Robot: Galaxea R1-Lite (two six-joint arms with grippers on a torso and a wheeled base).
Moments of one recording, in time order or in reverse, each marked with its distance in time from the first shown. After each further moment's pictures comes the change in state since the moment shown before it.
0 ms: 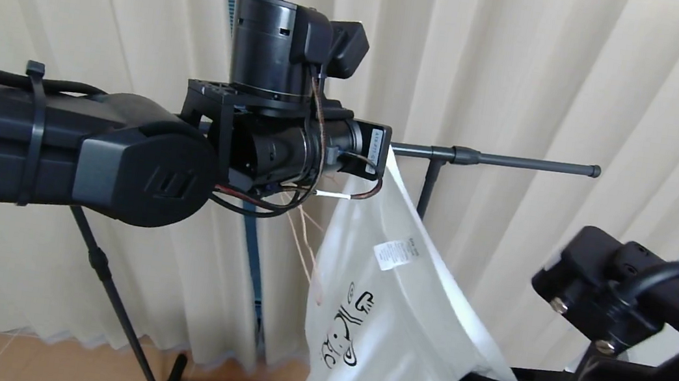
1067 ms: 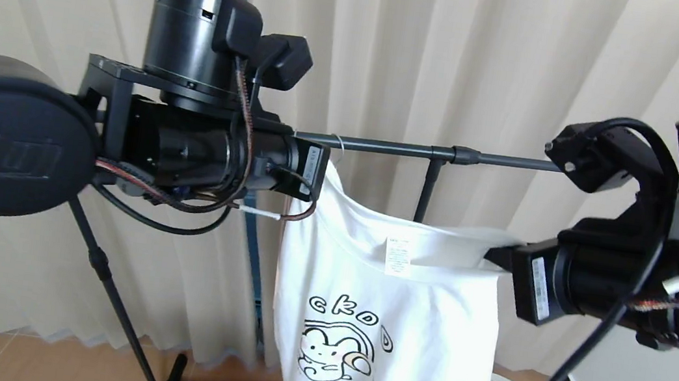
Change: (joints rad) left arm 0.043 -0.192 0.135 0.287 0.012 0.003; right arm -0.372 0.083 -0.090 -0.149 -0.027 -0.100
